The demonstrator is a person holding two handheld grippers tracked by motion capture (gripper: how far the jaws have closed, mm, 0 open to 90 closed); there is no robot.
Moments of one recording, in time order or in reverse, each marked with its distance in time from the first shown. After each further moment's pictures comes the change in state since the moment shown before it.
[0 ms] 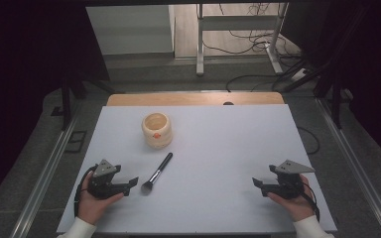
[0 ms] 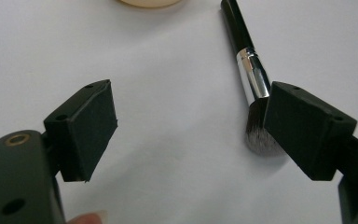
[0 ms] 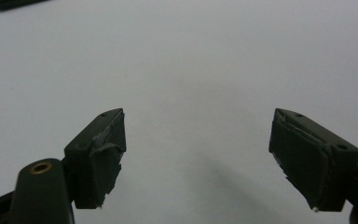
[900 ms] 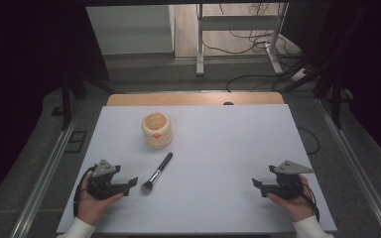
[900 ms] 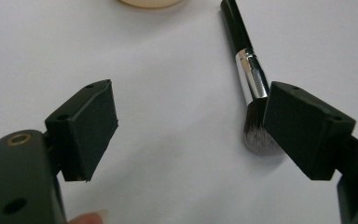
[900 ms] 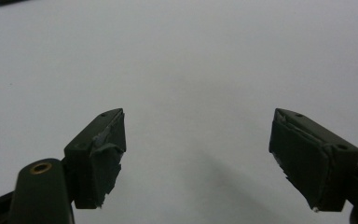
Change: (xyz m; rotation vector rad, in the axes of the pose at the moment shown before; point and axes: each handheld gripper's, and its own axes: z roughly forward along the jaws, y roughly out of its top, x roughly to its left) left arm -0.001 0.001 -0.002 0.003 0.001 -0.008; right arm 0.002 0.000 0.001 0.007 -0.006 -0.013
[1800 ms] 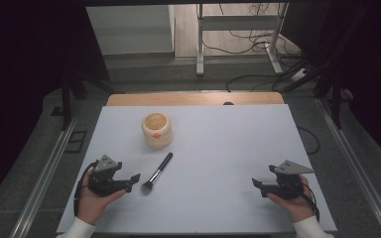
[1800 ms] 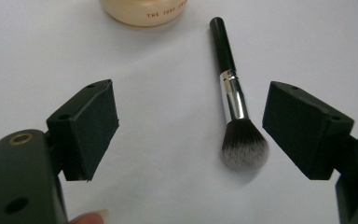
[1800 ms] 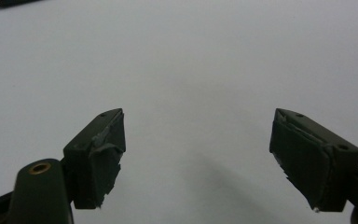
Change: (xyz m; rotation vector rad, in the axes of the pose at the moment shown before) left arm -0.013 0.023 -0.011 0.017 0.008 -0.014; right arm 0.001 0.001 -0.001 -0.008 0.001 -0.002
